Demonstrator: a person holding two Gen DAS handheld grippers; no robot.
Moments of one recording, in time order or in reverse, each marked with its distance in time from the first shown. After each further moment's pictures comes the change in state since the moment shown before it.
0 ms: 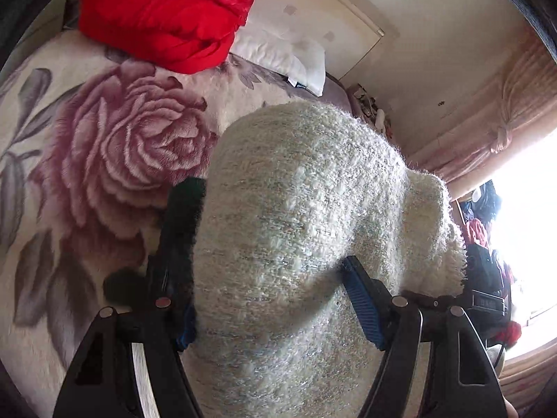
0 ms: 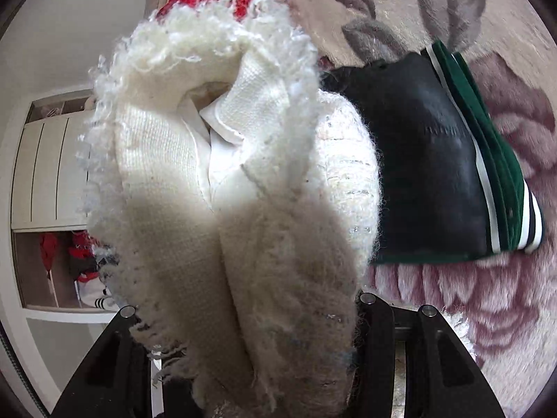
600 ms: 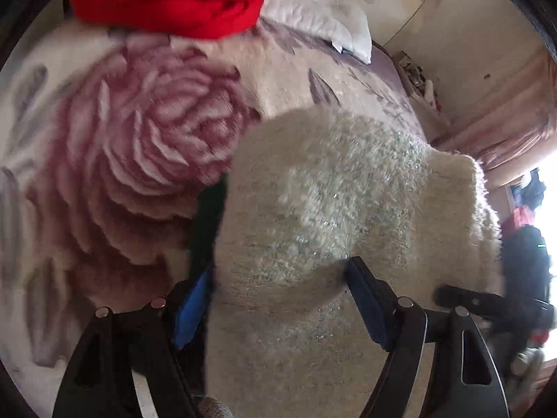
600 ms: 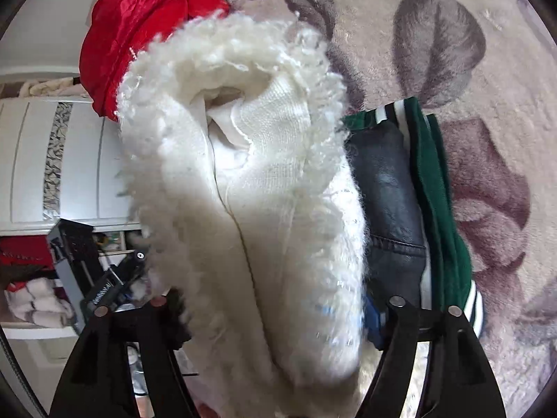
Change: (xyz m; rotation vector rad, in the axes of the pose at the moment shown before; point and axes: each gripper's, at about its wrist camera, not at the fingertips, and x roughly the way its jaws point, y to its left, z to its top) left arm 0.072 0.022 0.024 0.065 0.079 0.232; right arm 0.070 -0.016 0.103 -0.088 -0.026 -0.396
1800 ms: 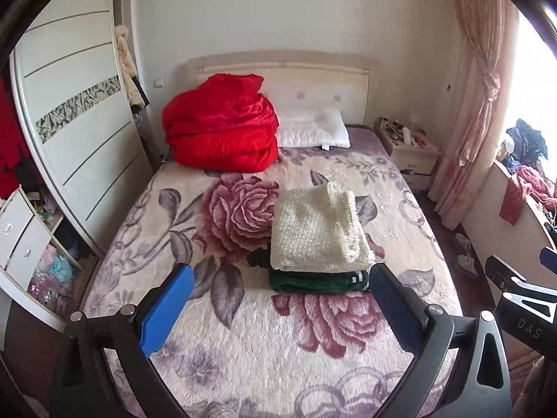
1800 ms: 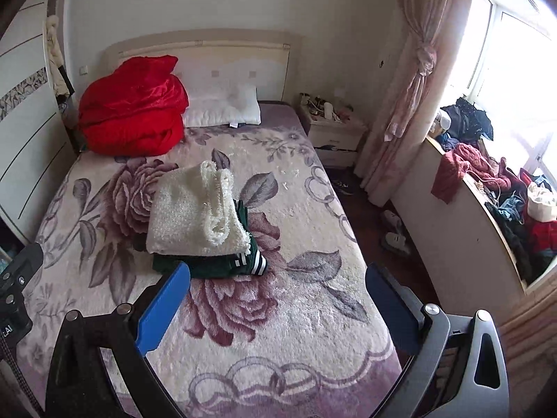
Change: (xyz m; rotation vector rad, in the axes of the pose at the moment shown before) left arm -0.433 -0.168 -0.264 0.219 -0.431 0.295; right arm -0.400 0.260 -0.471 -0.267 -0.704 -0.753
